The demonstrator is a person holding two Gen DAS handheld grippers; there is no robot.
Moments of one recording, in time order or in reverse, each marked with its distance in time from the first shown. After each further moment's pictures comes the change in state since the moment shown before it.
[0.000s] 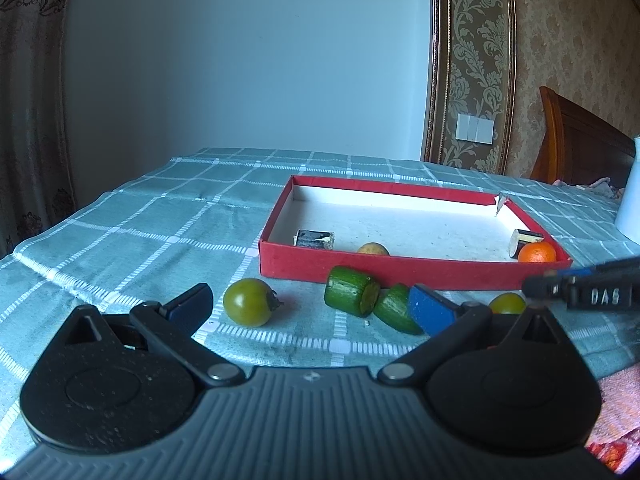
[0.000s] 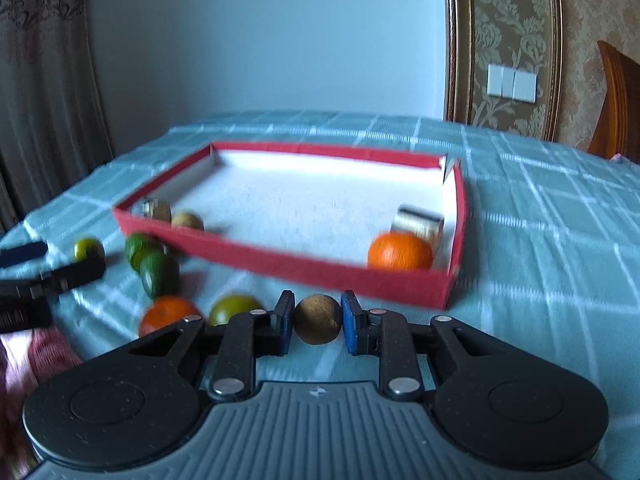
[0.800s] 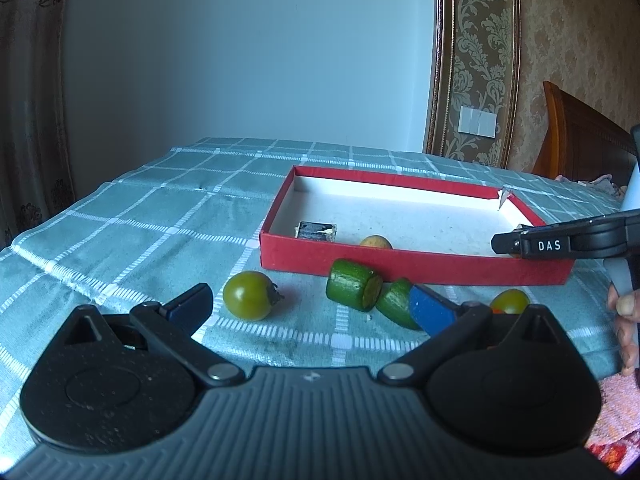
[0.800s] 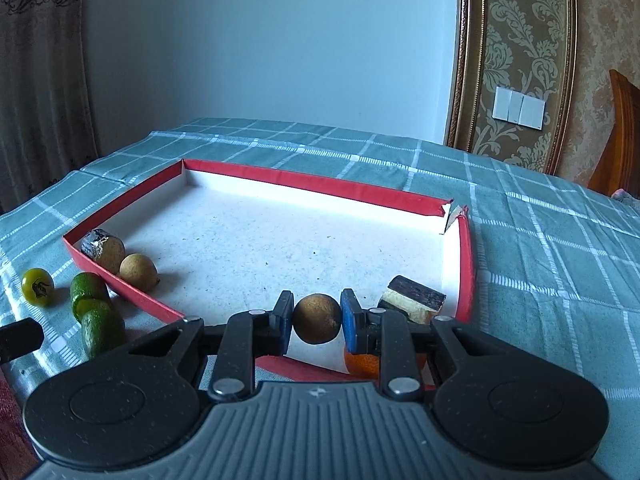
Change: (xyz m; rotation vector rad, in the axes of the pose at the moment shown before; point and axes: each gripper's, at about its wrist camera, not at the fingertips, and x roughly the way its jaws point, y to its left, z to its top) left arm 0.005 0.001 0.000 -0.010 0.030 0.003; right arm 0.050 -0.008 0.029 -0.072 -0.011 -0.039
